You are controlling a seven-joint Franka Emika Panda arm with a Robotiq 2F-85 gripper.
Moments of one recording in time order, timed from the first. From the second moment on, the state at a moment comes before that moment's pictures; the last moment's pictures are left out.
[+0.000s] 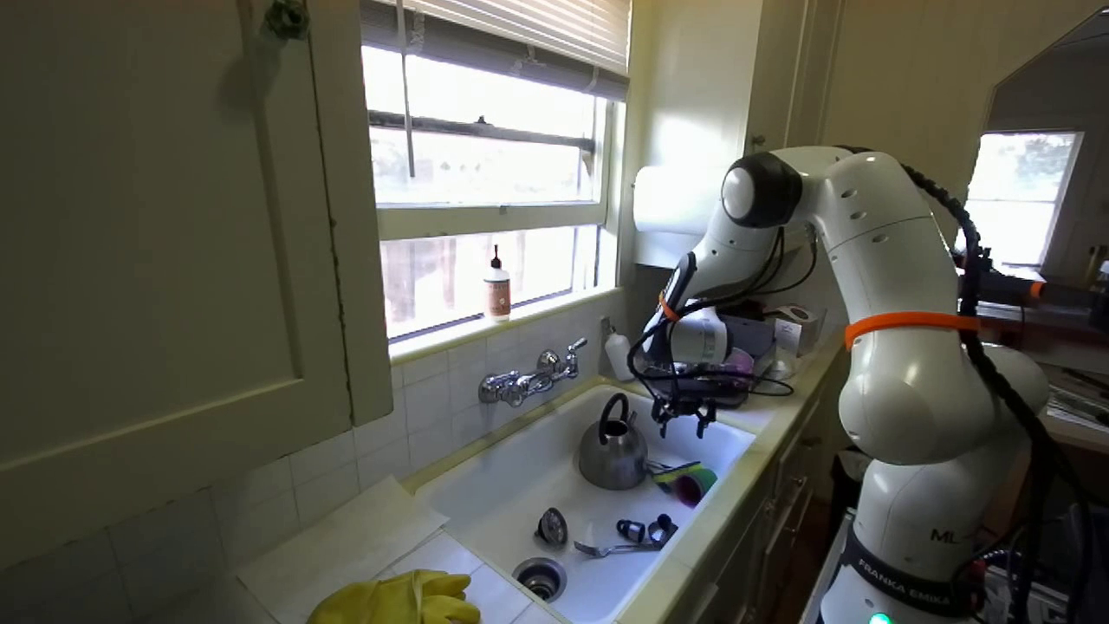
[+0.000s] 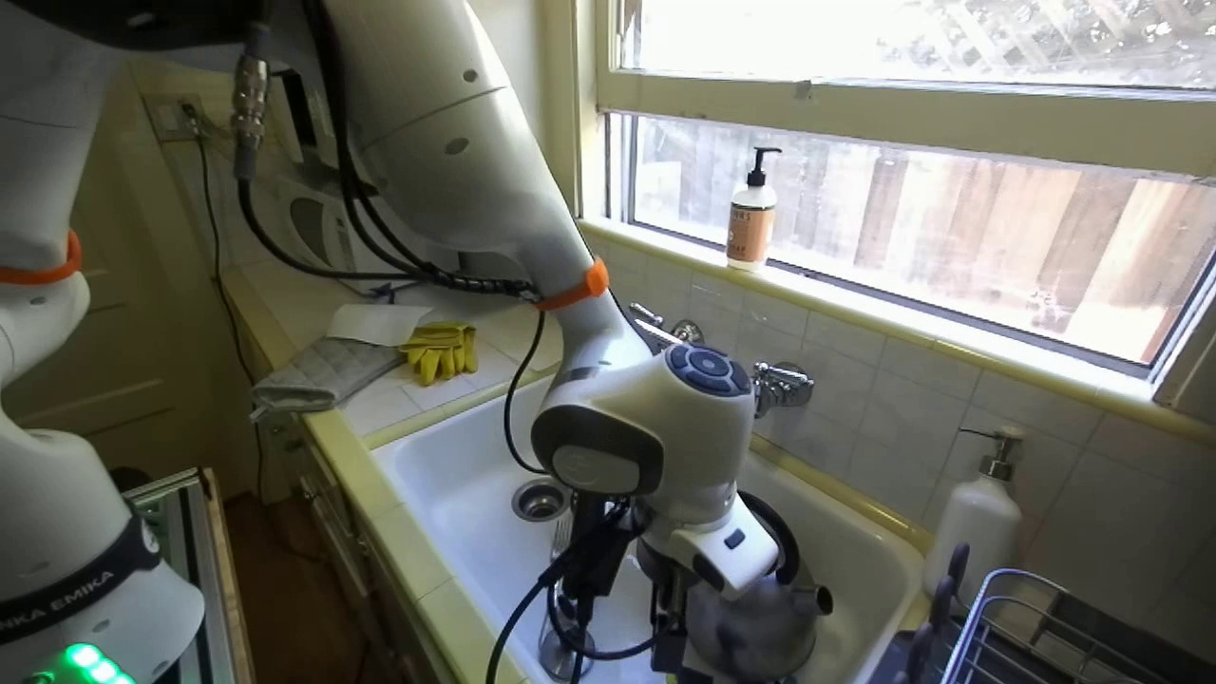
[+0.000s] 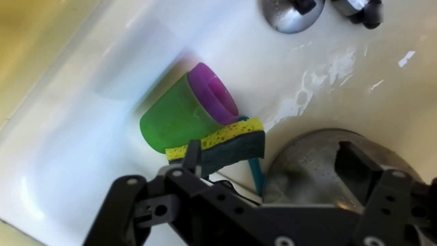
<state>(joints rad) -0.42 0.56 -0.17 -2.18 0.31 2.69 -0.09</state>
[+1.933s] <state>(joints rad) -0.50 0.95 -0.11 -1.88 0.39 2.88 0.18</state>
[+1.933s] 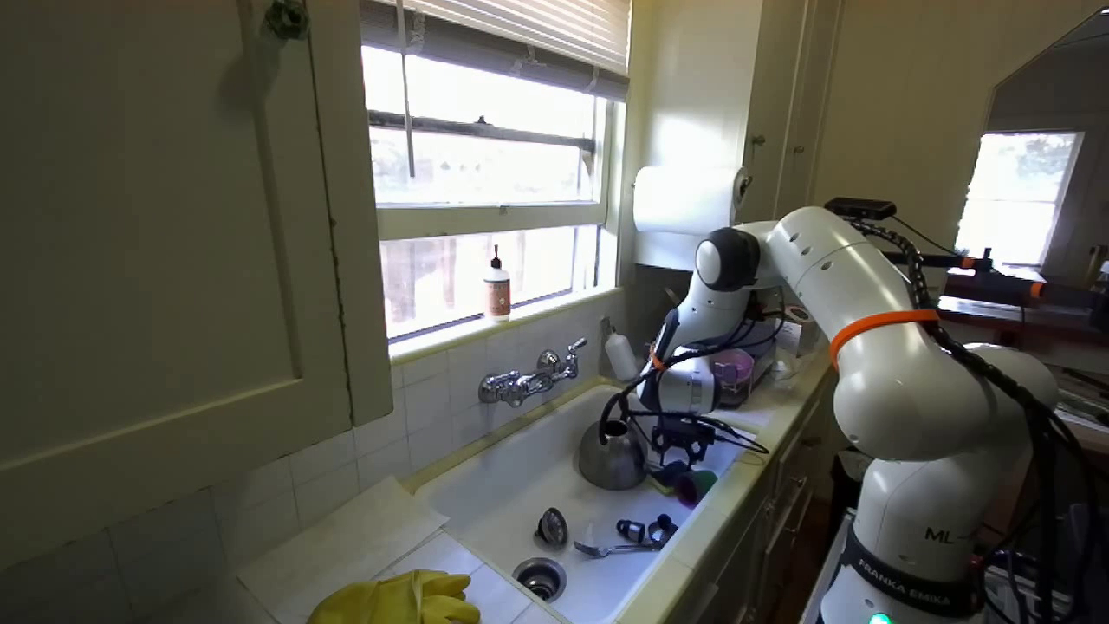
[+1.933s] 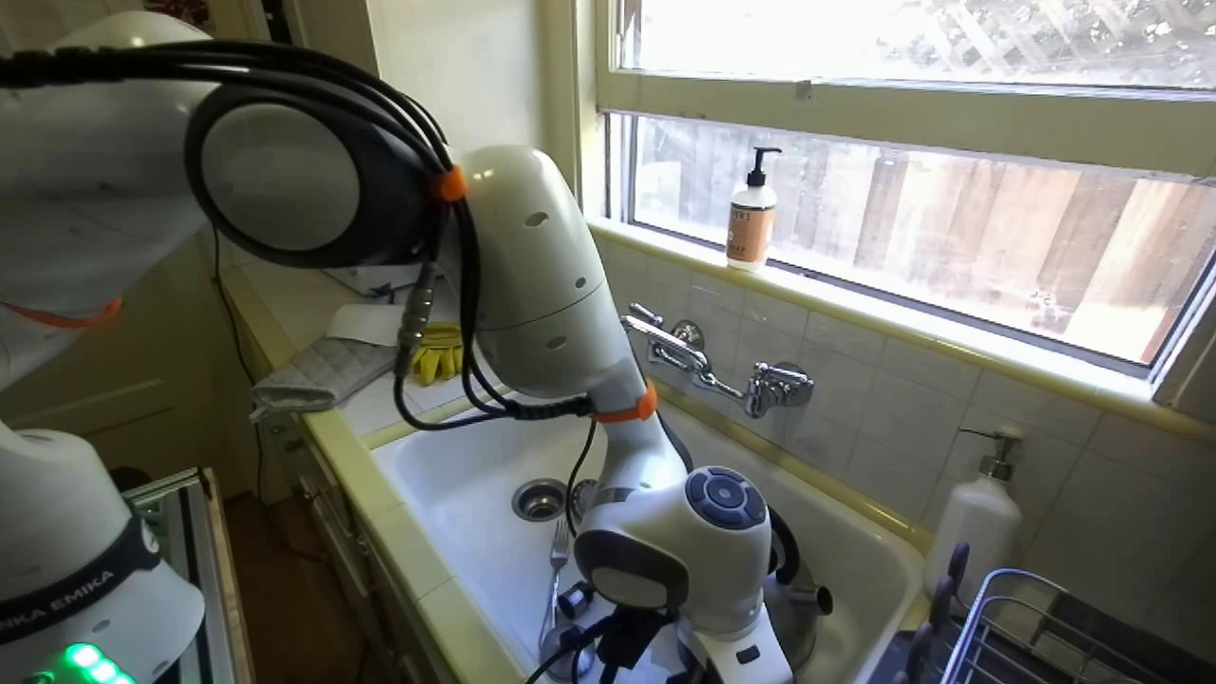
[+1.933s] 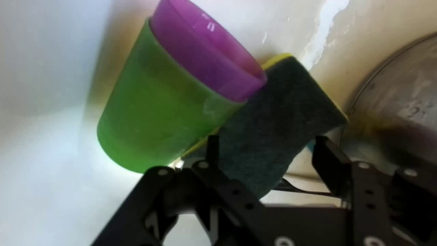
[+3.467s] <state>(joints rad) -0.60 0.99 -0.01 -1.83 0.39 2.92 0.13</state>
